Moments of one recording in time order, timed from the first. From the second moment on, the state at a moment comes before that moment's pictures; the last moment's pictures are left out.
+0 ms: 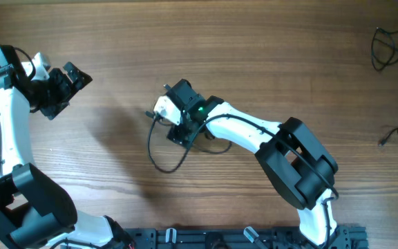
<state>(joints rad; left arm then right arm) 0.44 1.69 1.39 -0.94 0.47 -0.23 0.78 2.09 1.36 -0.41 -0.11 -0.46</state>
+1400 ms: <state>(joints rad) 0.44 1.69 1.39 -0.96 0.47 -0.23 -0.10 2.05 1.36 0.01 -0.02 -0.47</state>
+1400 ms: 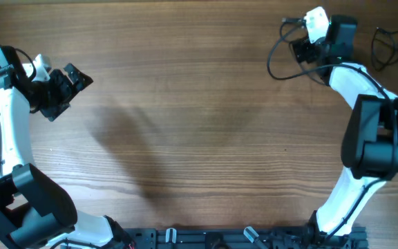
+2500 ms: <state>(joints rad) 0.44 1.69 1.39 -0.96 0.47 -0.24 -0.10 0.30 0.52 -0.34 -0.21 0.43</state>
